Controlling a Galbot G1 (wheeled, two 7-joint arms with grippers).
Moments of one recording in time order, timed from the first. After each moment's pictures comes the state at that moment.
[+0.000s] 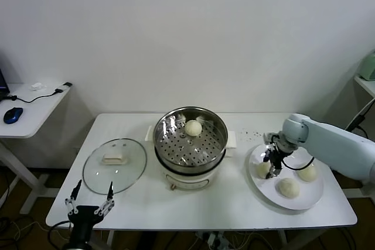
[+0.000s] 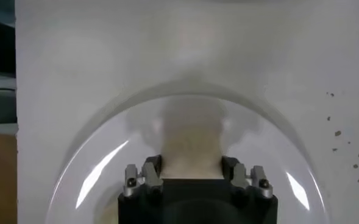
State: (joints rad) left arm 1.81 -1.55 -0.73 -2.12 0.11 -0.12 0.03; right arm 0.22 0.75 -1.21 1.09 0.27 -0.29 -1.04
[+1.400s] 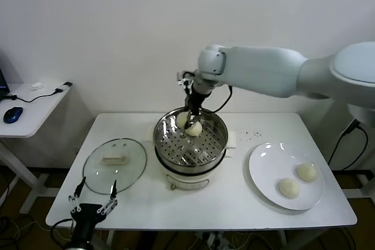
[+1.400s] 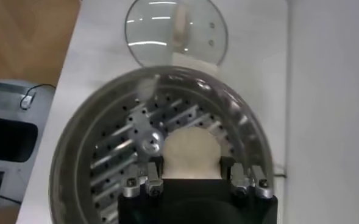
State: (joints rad) left arm 1.82 -1.50 -0.71 -2.13 0.09 -0.16 0.03; right arm 0.74 1.41 -1.65 1.06 0.97 -0.43 -0.90
